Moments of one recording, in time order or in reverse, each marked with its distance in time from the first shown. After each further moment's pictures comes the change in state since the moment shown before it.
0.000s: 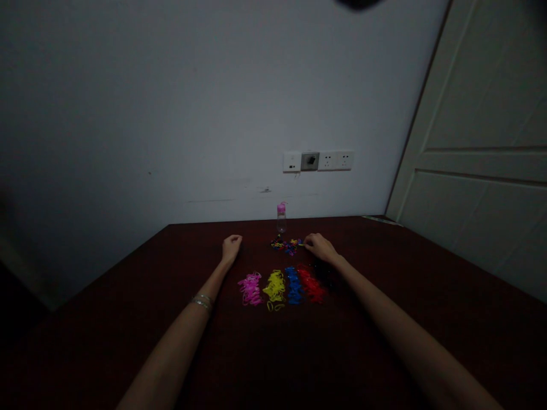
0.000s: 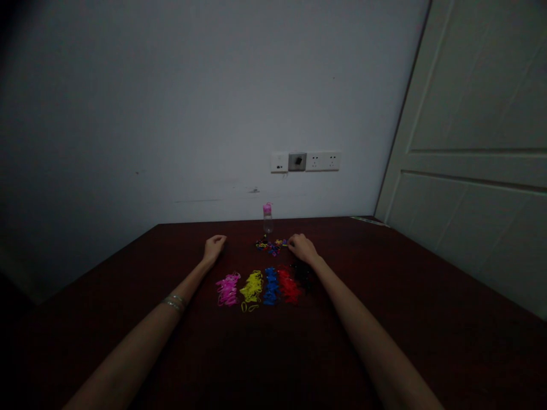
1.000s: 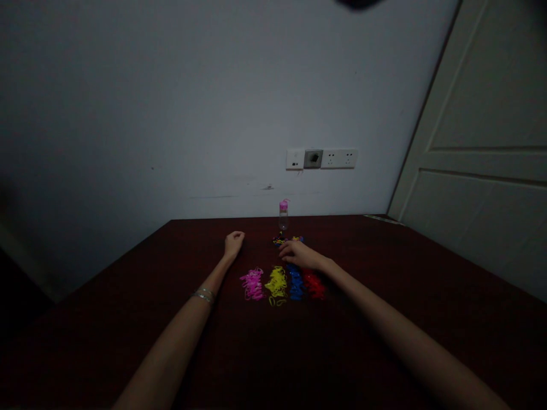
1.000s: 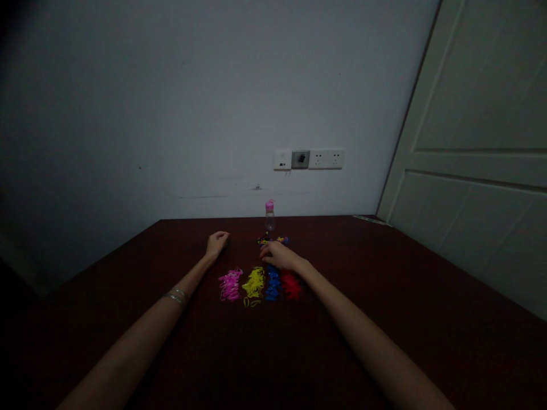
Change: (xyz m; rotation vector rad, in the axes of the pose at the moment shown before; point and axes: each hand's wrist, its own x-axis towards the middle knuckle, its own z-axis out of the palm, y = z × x) left_hand -0.008 0.009 0.000 0.019 -0.018 0.044; right_hand -0.011 -0.084 -0.015 0.325 -0.157 -0.477
